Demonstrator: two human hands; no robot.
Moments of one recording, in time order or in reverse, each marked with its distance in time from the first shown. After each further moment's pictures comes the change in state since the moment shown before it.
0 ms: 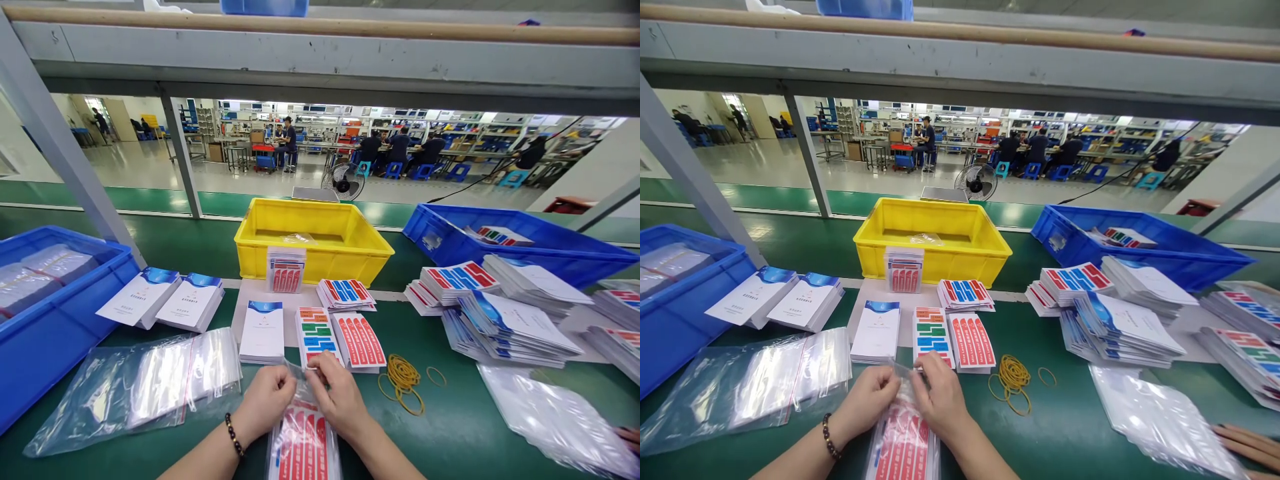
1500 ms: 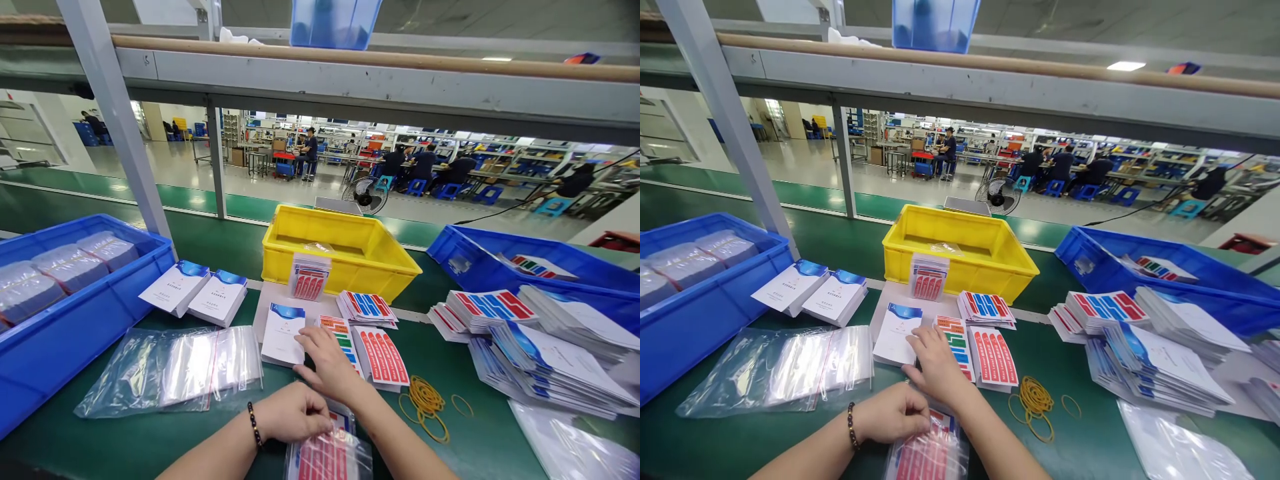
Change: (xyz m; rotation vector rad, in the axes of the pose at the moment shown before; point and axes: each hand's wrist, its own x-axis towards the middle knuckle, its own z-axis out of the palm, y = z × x) left_hand -0.015 0.009 -0.015 0.041 -0.437 0.152; right_hand 0.060 -0.011 0.017 -0.314 -0.264 -0.291
